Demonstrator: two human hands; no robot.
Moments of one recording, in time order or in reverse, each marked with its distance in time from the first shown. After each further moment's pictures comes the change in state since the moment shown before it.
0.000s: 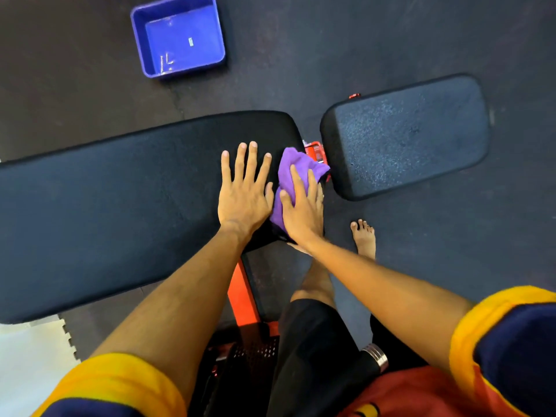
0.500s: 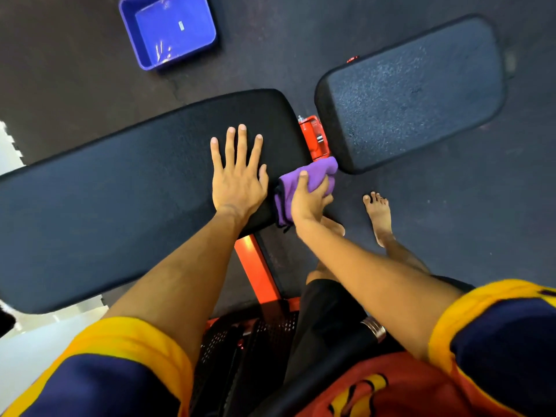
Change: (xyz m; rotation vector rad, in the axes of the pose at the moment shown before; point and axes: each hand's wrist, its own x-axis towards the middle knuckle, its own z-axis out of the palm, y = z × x) left_hand 0.002 -0.001 -0.004 0.003 -0.022 -0.012; right_hand -0.007 0.003 0.010 0.556 0.120 0.697
